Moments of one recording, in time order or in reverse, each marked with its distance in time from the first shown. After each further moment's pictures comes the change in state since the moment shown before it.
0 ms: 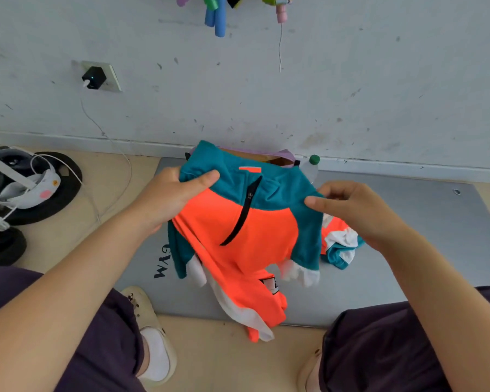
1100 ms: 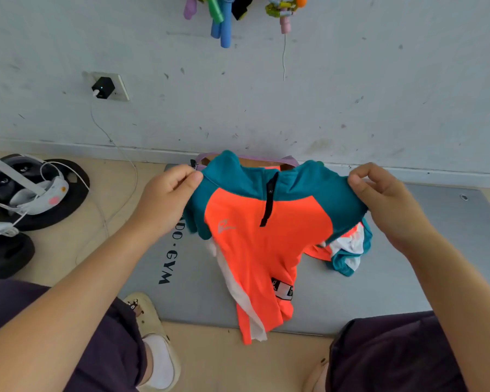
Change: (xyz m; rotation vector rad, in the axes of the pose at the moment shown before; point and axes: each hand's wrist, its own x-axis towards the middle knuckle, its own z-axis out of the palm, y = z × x) left_hand -0.005 -0.013 -0.008 0.173 0.174 0.268; right_hand -0.006 0.000 -0.024 -0.019 0.237 -0.097
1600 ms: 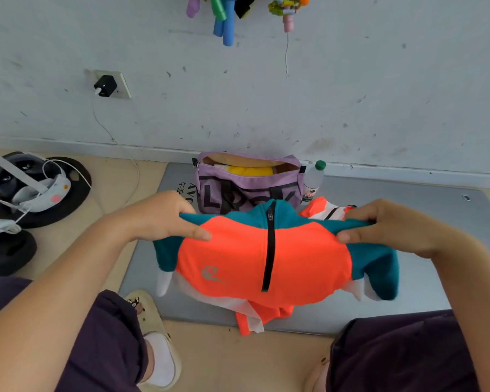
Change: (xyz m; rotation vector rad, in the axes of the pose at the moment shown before) left_hand 0.005 -0.002 -0.027 0.415 -0.674 -0.200; right_hand -0.003 0.004 -0.021 -0.340 -0.615 0.079
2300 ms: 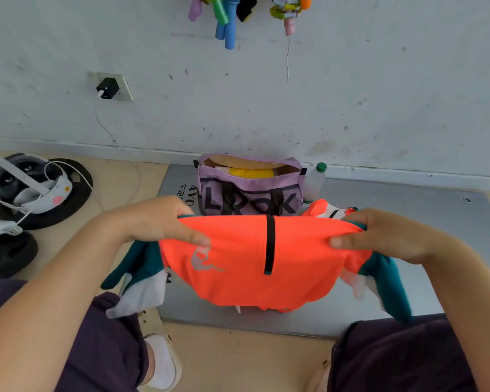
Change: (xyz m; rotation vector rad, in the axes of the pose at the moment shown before) left_hand -0.007 -0.003 -0.004 -0.114 -0.148 -0.012; right_hand 0.001 -0.008 0.013 0.160 -0.103 -0.023
